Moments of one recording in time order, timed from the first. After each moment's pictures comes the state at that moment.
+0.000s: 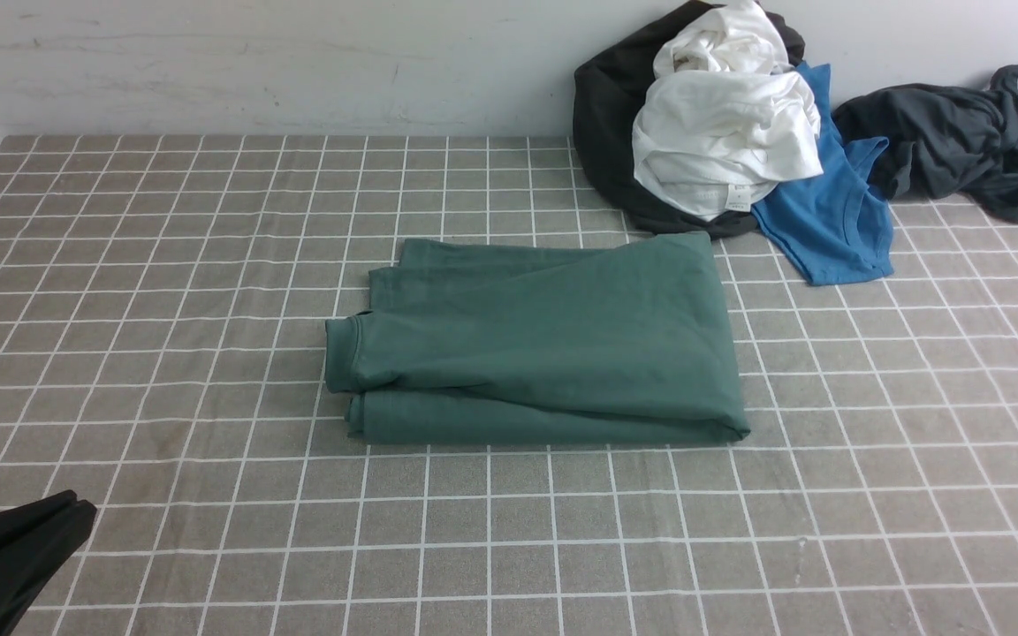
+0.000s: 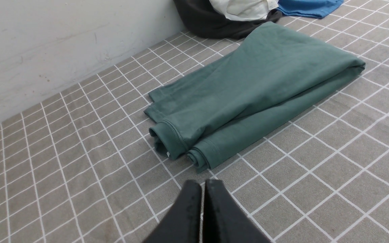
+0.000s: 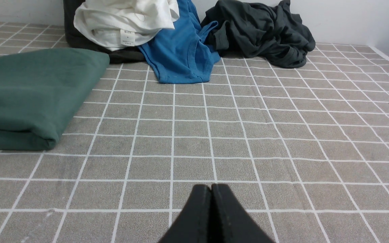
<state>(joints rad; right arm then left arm) -0.06 -0.01 0.02 -0.03 0.38 -0.05 -0.22 0.32 -0.39 -0.44 0.49 0.66</state>
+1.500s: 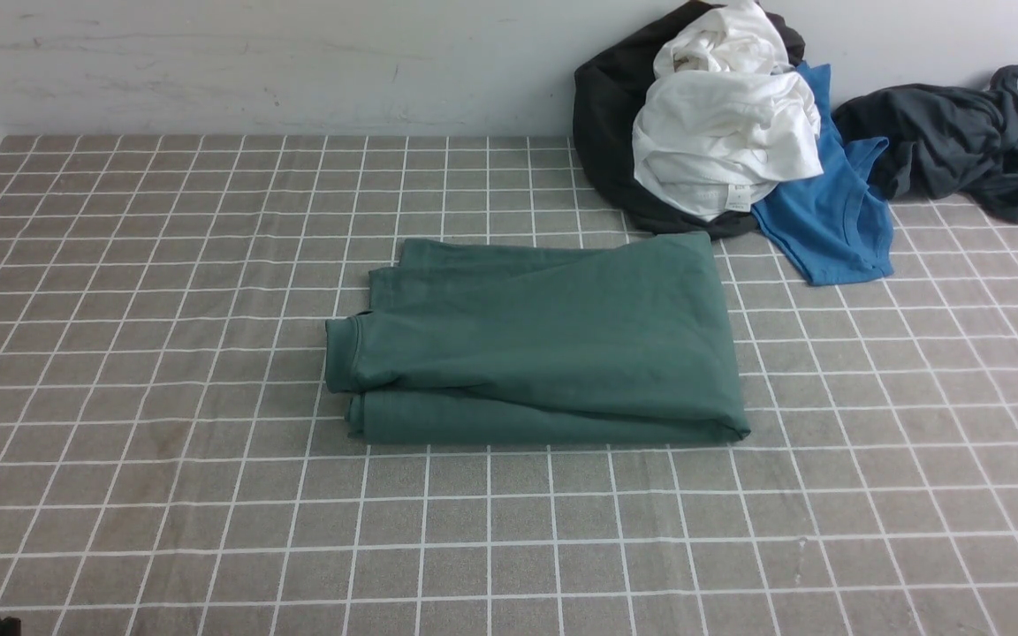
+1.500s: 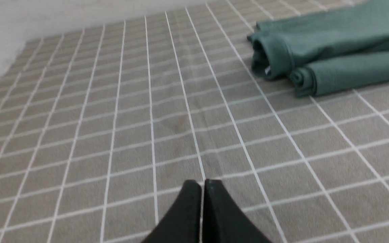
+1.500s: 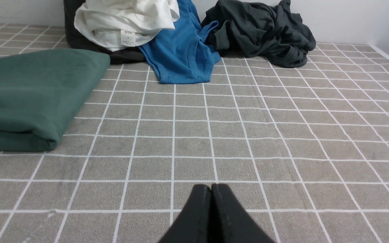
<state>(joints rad) -0.06 -0.01 0.02 -0.03 0.38 -0.05 -0.10 -0.01 0.03 -0.03 0.38 0.13</state>
